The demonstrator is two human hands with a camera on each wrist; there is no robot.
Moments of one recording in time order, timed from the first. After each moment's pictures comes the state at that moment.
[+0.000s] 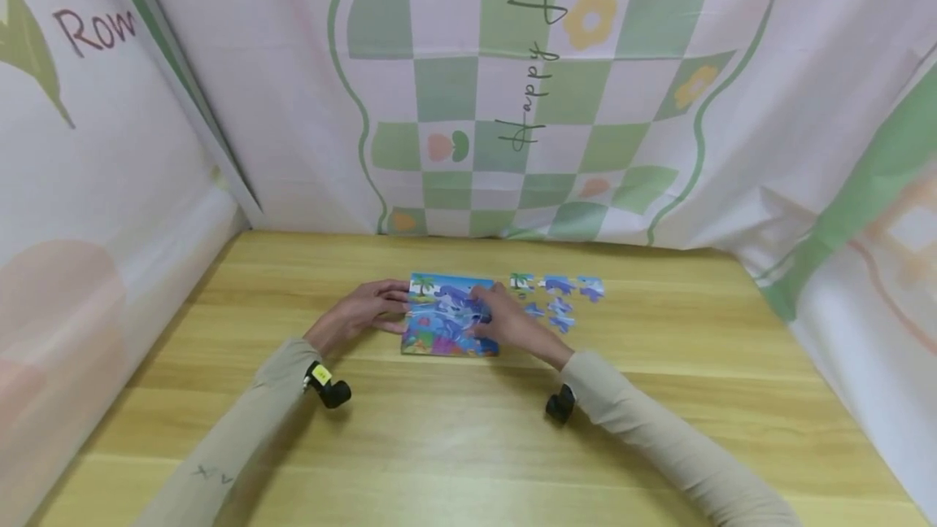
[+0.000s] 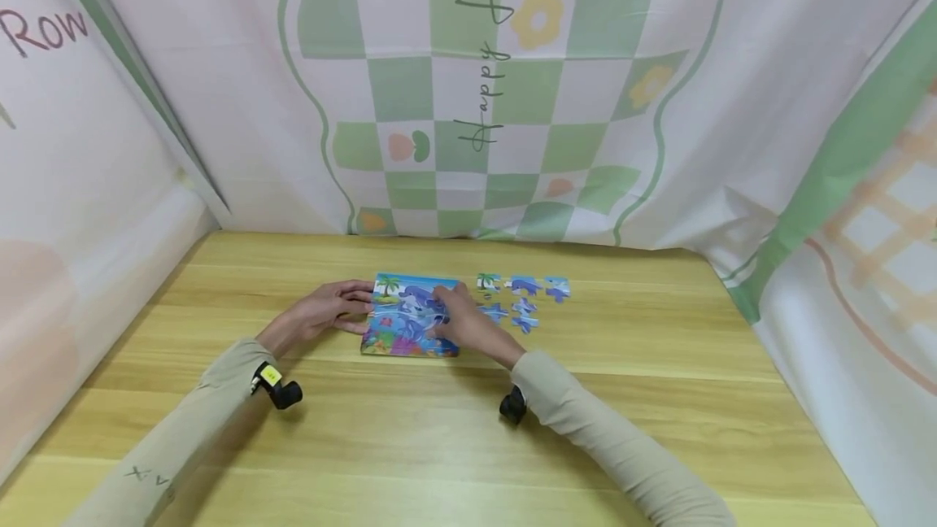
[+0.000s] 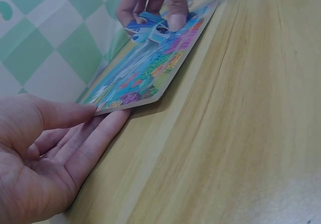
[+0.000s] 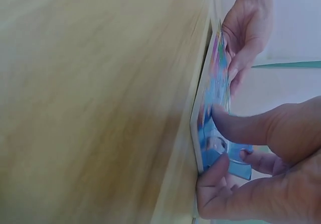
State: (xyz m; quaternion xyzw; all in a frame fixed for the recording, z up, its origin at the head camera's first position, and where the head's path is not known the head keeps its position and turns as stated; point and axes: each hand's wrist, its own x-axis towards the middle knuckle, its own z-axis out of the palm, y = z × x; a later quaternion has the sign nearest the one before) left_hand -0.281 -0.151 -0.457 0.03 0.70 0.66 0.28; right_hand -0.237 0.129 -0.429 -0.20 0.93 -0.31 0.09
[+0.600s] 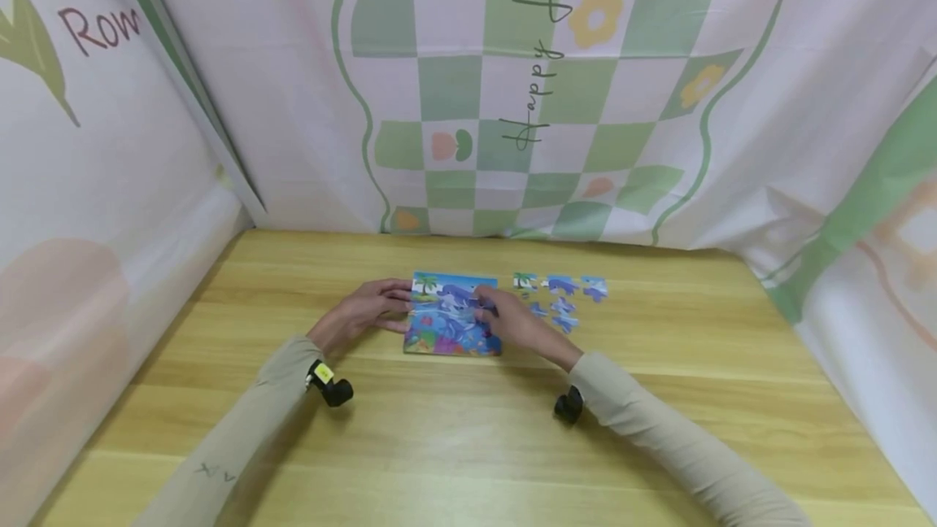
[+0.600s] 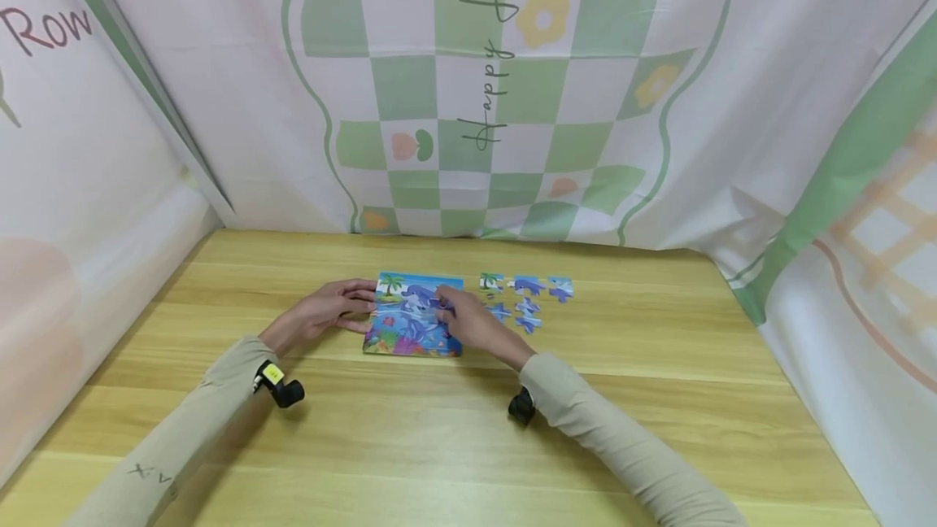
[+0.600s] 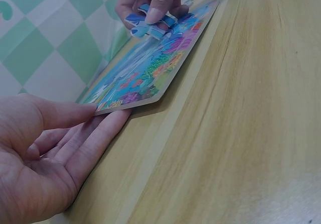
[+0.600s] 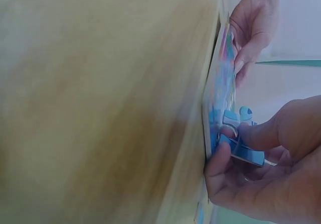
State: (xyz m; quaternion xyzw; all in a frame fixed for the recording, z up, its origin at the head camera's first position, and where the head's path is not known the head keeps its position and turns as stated) left_hand -0.285 -0.151 -0.460 0.02 0.70 0.66 0.28; right_hand -0.241 0.134 -0.432 -0.22 0.90 -0.36 0.10
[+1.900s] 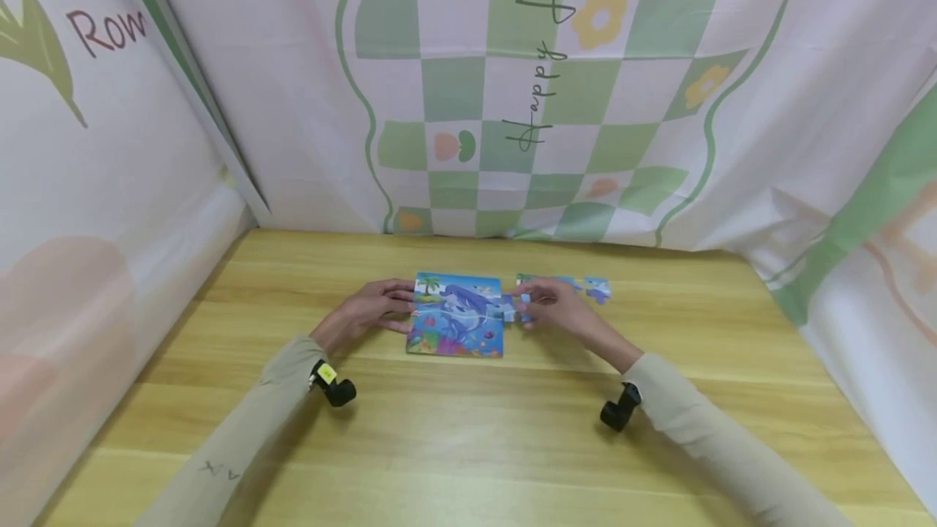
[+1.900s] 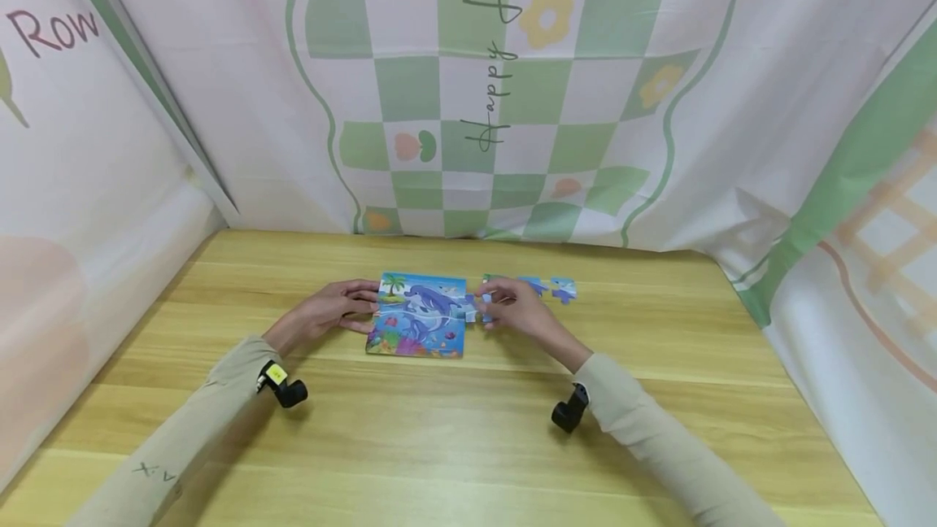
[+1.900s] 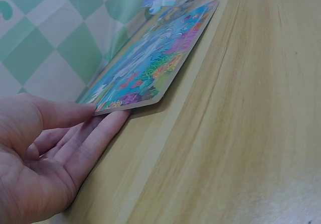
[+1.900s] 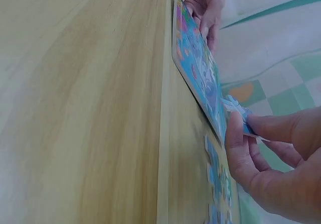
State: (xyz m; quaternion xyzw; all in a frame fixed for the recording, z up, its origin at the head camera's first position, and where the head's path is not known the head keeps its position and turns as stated) left_hand -0.283 -0.150 -0.456 0.02 0.70 0.66 0.28; right_hand -0.239 0.203 -0.427 -0.14 0.83 -0.53 0.12
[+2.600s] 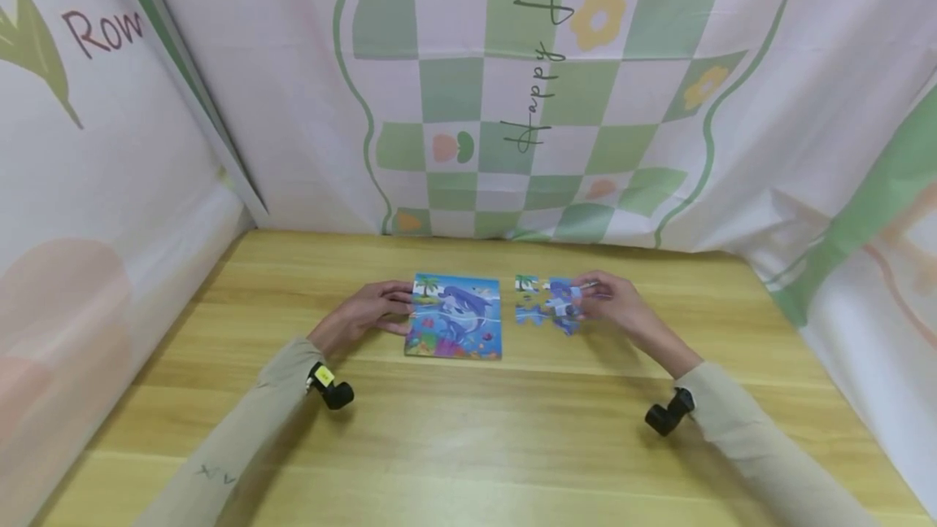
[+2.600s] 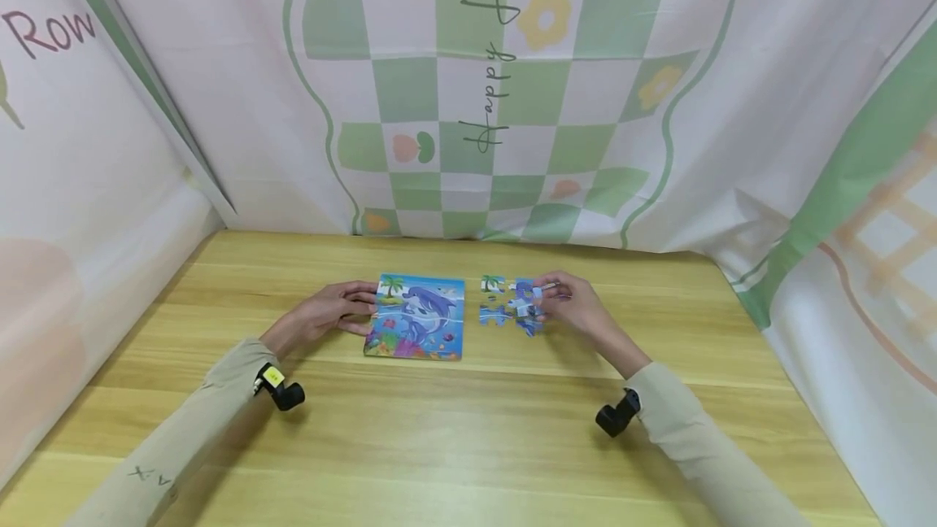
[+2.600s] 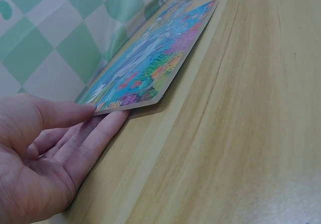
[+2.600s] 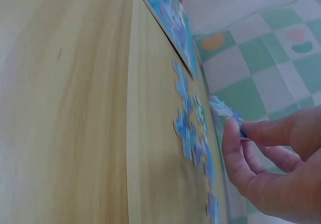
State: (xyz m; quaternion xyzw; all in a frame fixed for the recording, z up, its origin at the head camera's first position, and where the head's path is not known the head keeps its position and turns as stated) left_hand -0.284 -0.152 -0.460 0.02 0.70 0.66 0.27; right_hand -0.232 0.273 -0.415 -0.08 0.83 -0.54 0.07
